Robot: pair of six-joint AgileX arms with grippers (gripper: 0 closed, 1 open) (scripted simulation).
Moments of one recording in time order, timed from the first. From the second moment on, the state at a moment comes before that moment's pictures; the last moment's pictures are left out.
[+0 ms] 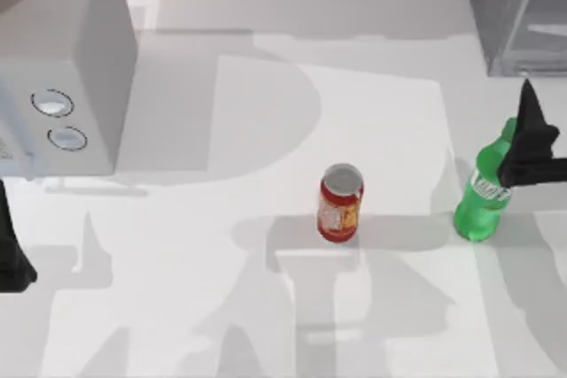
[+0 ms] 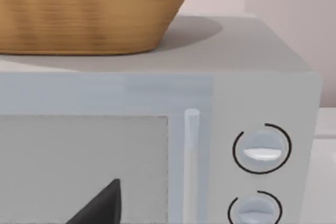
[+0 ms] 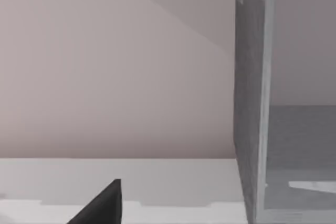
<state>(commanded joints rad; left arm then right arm) 0.00 0.00 0.00 0.00 0.00 0.00 0.43 1.18 0.19 1.04 0.37 0.04</state>
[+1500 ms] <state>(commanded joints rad) 0.00 0.00 0.00 0.00 0.00 0.00 0.00 -0.05 0.05 -0.06 0.00 0.00</state>
